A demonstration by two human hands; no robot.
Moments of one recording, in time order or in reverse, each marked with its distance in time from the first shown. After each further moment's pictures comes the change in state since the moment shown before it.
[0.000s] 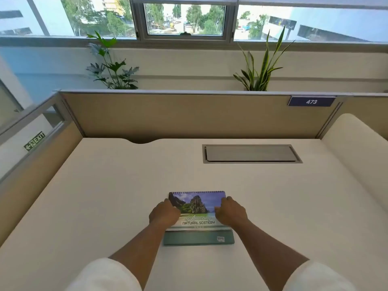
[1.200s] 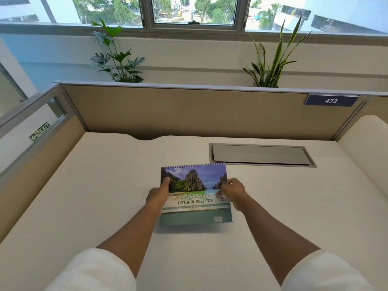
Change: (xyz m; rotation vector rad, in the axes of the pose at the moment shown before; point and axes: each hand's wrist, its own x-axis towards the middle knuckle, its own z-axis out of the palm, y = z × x) left_hand 0.055 -0.002 -0.042 -0.875 -0.015 -0.337; right_hand 0.060 -0.032 -0.051 0.899 -0.003 0.247
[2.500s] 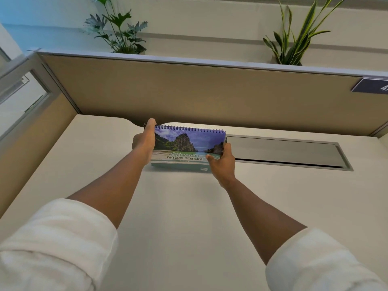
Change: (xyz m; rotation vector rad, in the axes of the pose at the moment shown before) left_hand 0.101 0.139 -0.035 -0.237 0.149 0.144; right_hand 0.096 -0.063 0.086 0.132 0.193 -0.475
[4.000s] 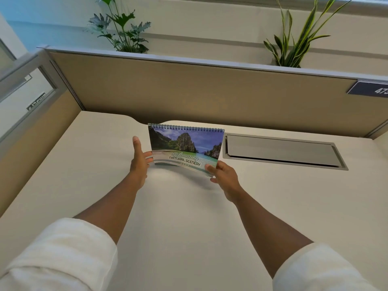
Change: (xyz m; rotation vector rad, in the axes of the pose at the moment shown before) left_hand -0.013 -0.071 -0.036 -0.054 -0.122 -0.079; right_hand -0.037 0.023 -0.022 0.234 -0.335 0.278
